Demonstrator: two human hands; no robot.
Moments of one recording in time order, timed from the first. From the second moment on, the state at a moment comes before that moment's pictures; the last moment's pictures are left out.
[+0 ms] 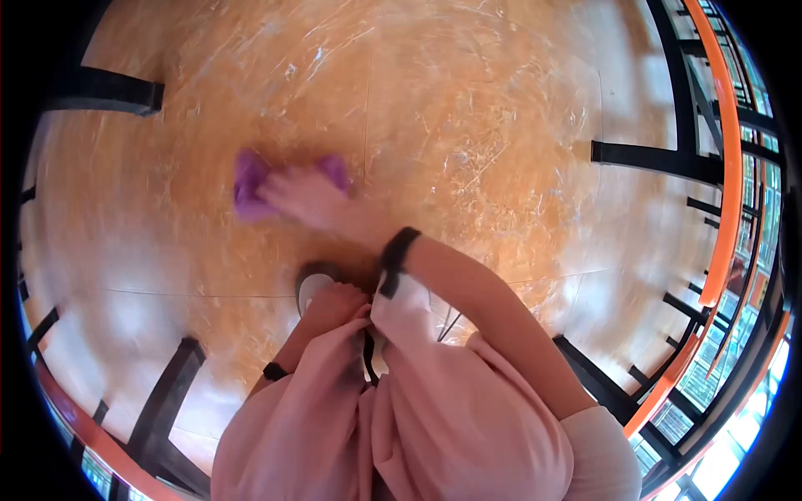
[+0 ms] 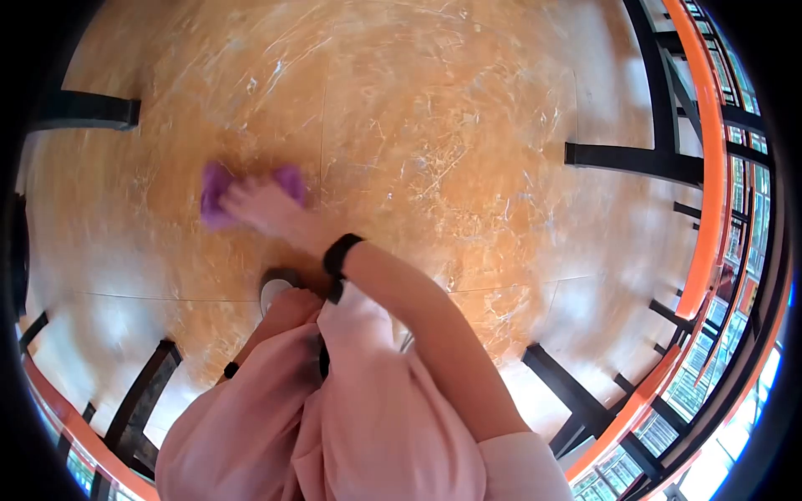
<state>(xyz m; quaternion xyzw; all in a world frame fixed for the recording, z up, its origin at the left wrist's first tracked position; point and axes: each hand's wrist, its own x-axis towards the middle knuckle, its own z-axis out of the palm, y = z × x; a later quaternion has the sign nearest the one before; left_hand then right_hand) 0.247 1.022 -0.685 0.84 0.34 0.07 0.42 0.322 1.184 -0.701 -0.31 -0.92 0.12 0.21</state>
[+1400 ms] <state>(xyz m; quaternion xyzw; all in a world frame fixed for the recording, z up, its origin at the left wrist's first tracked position) 0.240 1.019 -0.688 0.83 0.32 0.05 0.45 0.251 1.236 -0.703 -0.15 -0.97 0.05 0.20</state>
